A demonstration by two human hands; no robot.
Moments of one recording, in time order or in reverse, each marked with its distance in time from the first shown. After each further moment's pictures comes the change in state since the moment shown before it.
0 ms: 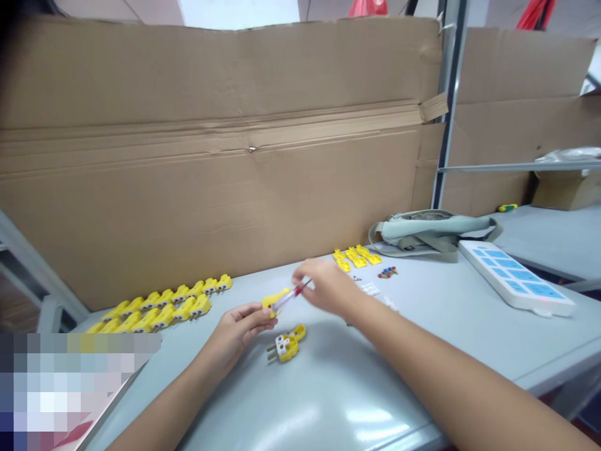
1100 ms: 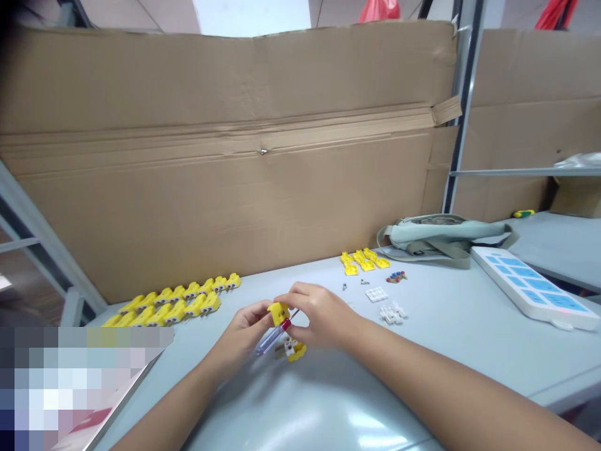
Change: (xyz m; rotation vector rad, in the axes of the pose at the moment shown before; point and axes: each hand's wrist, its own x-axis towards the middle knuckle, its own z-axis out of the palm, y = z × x) left_hand -0.009 0.005 0.000 0.209 -0.176 0.169; right_hand -0.016 -0.029 0.021 0.275 -0.037 -0.208
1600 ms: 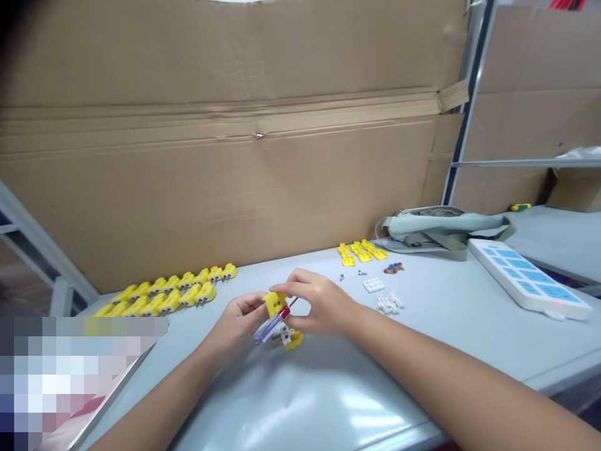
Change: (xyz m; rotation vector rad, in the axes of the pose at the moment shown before) left_hand 0.002 -0.005 -0.002 -0.129 -0.034 -0.056; right_hand -0.003 0.008 0.000 0.077 0.093 -0.117
